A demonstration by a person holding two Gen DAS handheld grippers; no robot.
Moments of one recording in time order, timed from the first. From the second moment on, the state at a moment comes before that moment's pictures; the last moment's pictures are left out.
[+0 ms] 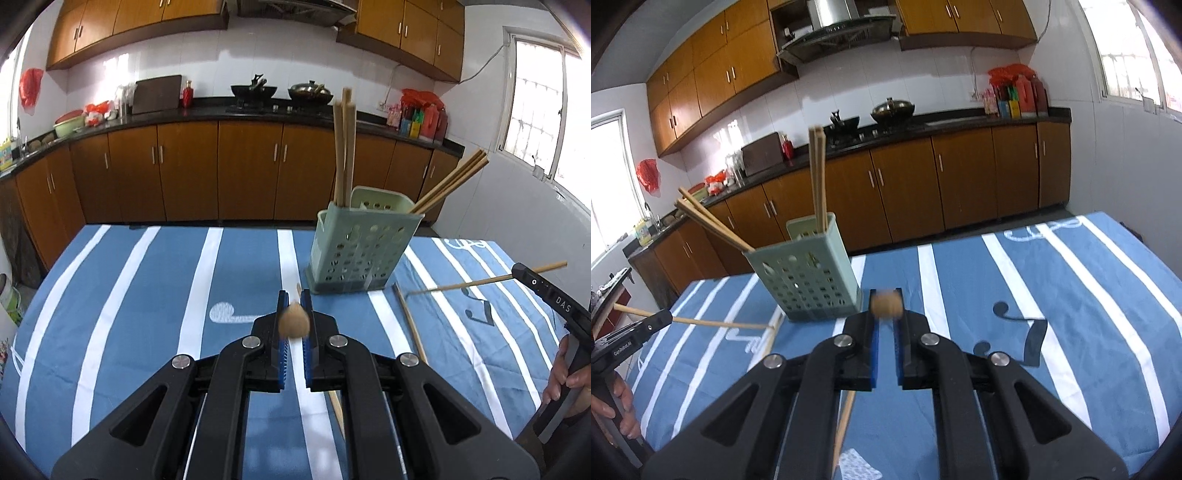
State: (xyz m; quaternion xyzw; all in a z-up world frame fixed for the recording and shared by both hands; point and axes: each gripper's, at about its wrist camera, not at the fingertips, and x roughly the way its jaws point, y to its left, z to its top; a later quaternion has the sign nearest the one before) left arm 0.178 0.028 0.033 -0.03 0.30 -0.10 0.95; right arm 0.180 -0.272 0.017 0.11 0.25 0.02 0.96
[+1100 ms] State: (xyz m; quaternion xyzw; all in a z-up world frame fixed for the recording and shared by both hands) left arm 0.226 -0.017 0.160 -0.01 0.19 -0.15 0.97; right arm 0.244 -0.230 0.168 0.08 0.19 0.12 0.97
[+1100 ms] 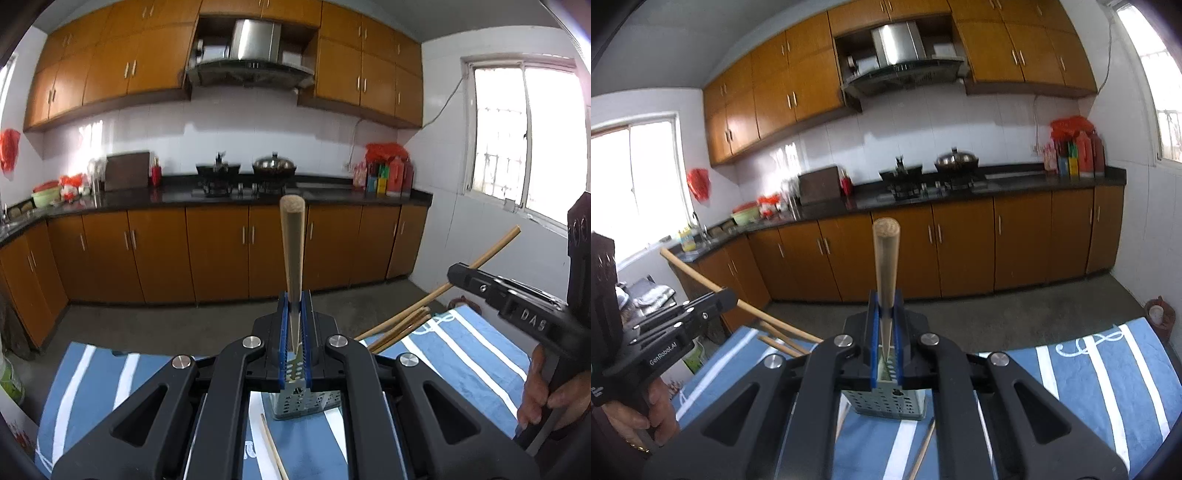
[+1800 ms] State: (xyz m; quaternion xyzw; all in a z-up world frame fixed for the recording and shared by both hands) left arm 0.261 -0.020 0.115 -0.02 0.27 -0.15 0.95; right arm 0.295 -0.217 0.123 0.08 0.26 0.11 0.96
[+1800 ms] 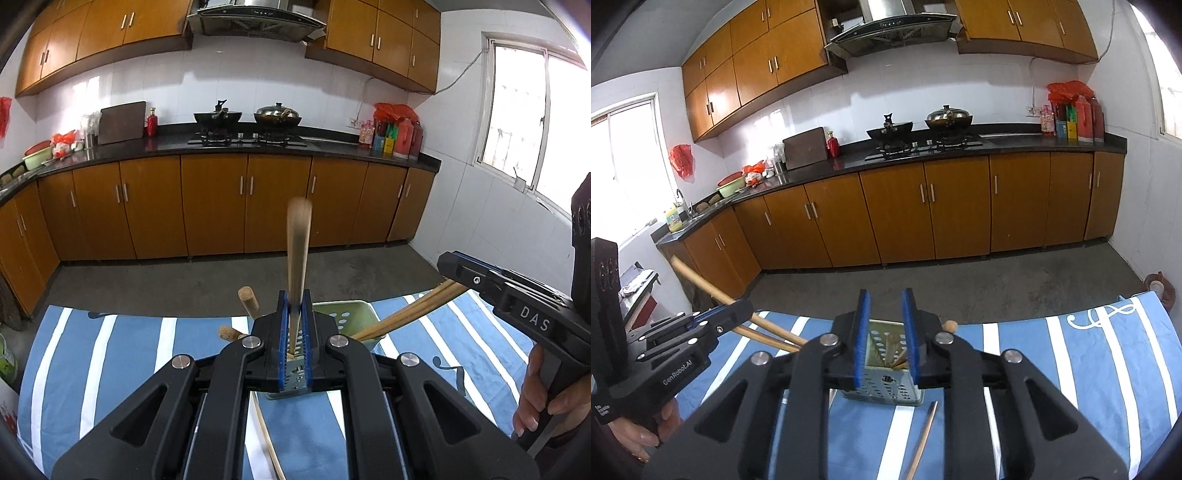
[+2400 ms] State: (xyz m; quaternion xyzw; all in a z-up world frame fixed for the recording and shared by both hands) left arm 0.192 0.003 0.120 -0.02 0.23 -0.12 0.96; right arm 0.200 -0.252 0.097 0.08 0.23 0.07 0.97
